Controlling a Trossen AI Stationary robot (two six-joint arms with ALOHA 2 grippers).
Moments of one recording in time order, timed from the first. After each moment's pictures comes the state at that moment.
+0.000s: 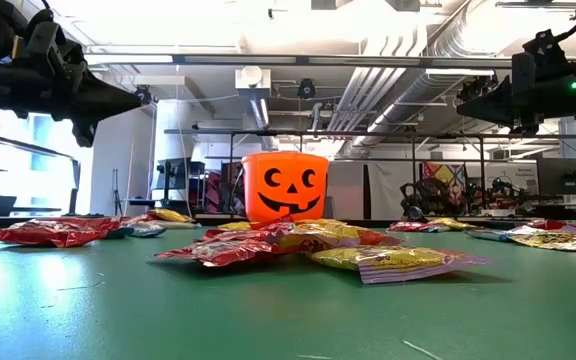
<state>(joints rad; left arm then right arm) 0.27 0.03 0.01 0.01 -0.01 -0.36 -0.15 0.02 0.01 0.08 0.50 0.04</state>
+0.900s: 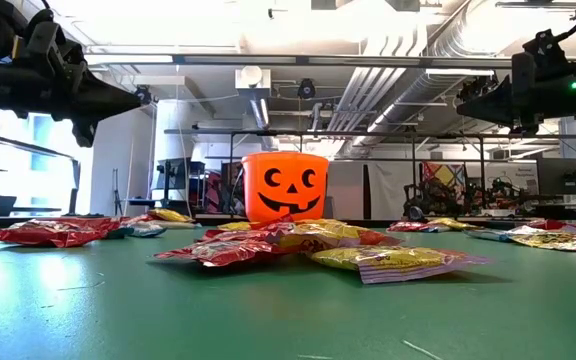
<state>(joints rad) 0.27 0.03 0.01 0.01 -0.01 -0.36 -0.15 0.02 0.01 0.08 0.51 0.04</state>
